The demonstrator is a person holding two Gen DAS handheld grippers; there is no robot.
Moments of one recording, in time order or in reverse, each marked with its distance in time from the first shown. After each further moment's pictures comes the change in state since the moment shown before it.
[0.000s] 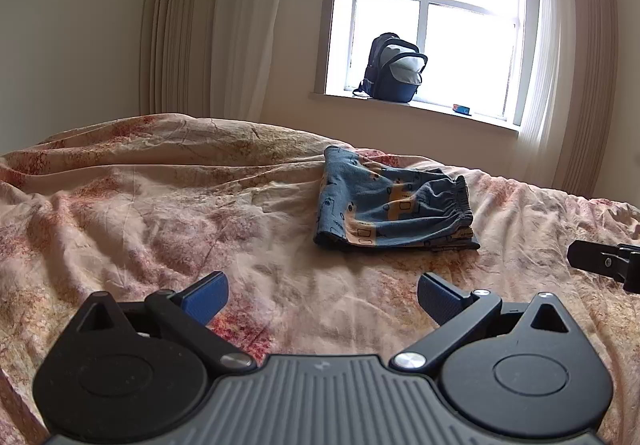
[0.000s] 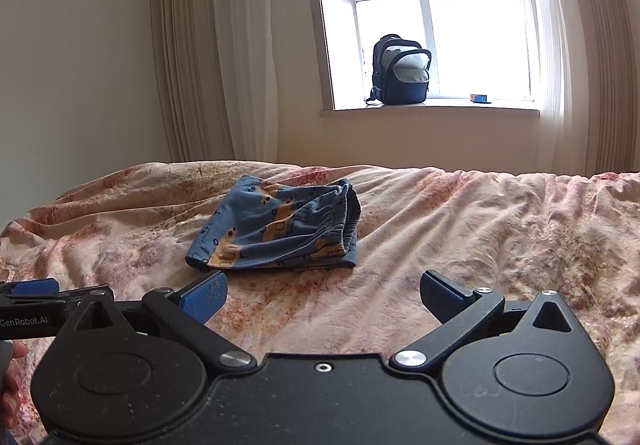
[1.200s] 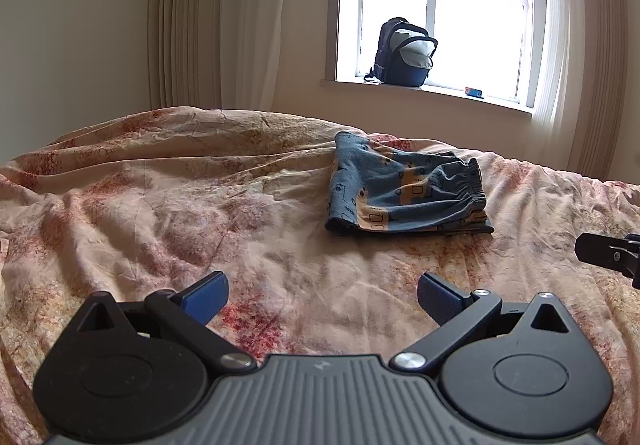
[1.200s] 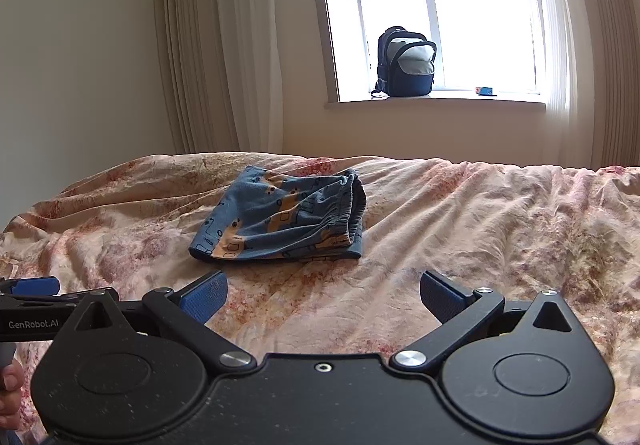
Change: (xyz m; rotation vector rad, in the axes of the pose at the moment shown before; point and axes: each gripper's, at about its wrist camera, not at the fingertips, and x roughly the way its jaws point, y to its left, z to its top) left arm 0.004 -0.005 0.000 0.024 0.045 0.050; right arm 0.005 -0.001 -0.003 -0.005 0.024 0.018
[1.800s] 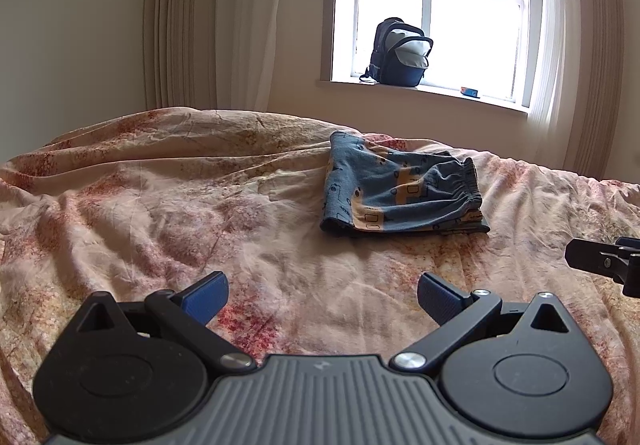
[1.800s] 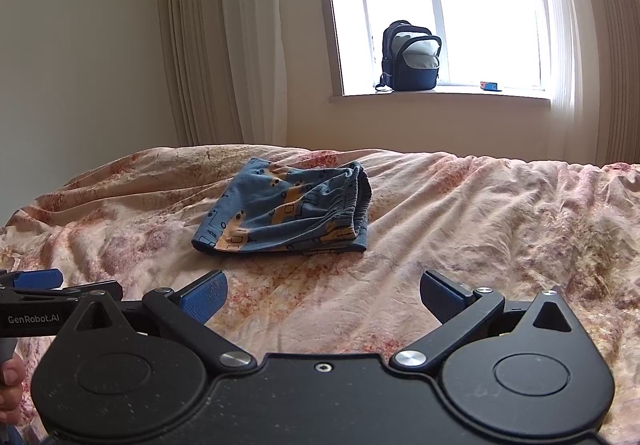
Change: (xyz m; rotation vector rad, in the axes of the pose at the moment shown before) left arm 0.001 -0.001 0.000 0.006 -0.002 -0.014; right arm 0.004 -0.001 -0.001 -0.009 0.019 0.014
